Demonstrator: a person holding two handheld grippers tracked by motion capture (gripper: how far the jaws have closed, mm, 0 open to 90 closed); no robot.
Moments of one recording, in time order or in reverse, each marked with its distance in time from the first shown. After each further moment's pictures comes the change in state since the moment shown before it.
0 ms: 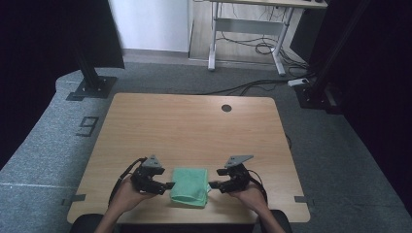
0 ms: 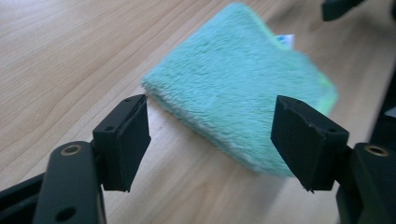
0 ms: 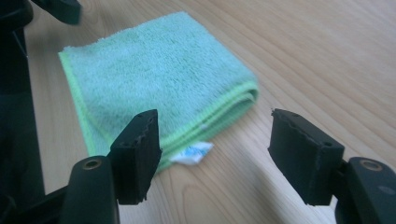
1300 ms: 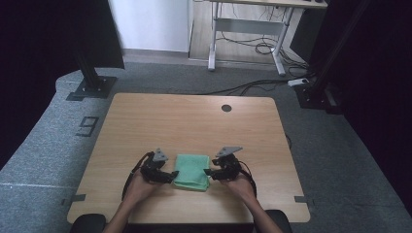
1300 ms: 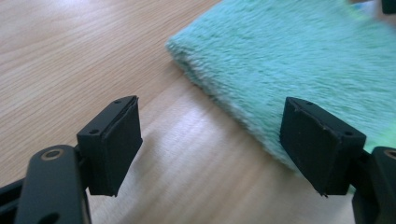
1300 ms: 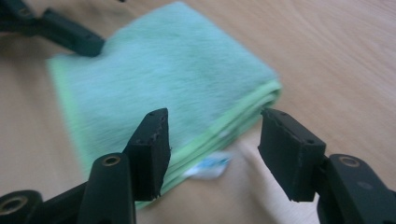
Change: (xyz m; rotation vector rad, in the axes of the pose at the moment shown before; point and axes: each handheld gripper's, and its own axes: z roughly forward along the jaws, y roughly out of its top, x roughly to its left) left arm 0.026 0.004 0.042 -0.066 0.149 0.002; right arm -0.016 0.021 0.026 0.010 -0.134 0.002
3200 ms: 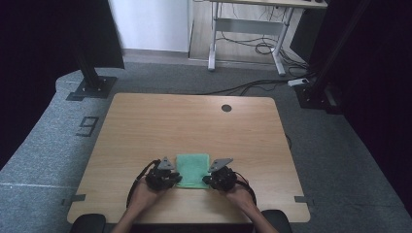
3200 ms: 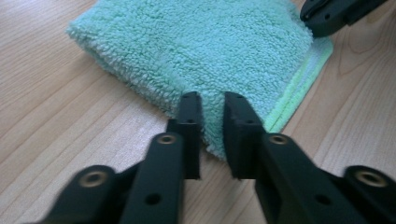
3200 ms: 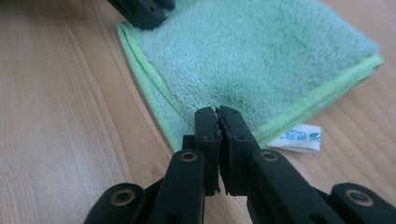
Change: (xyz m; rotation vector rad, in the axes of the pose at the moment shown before) left arm -0.029 -0.003 0.004 0.045 -0.108 0.033; right arm 0.035 -0.009 0.003 0.088 0.029 -0.165
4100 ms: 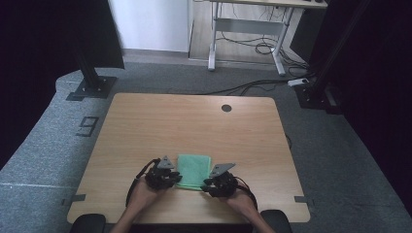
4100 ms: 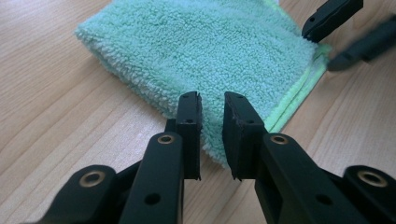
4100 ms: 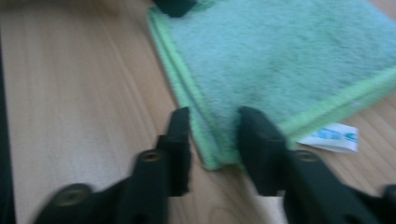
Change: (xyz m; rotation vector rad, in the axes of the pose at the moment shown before) left arm 0.001 0.004 -0.004 0.004 -0.019 -0.001; right arm 0.012 -0.012 0.000 -0.020 0.067 0.007
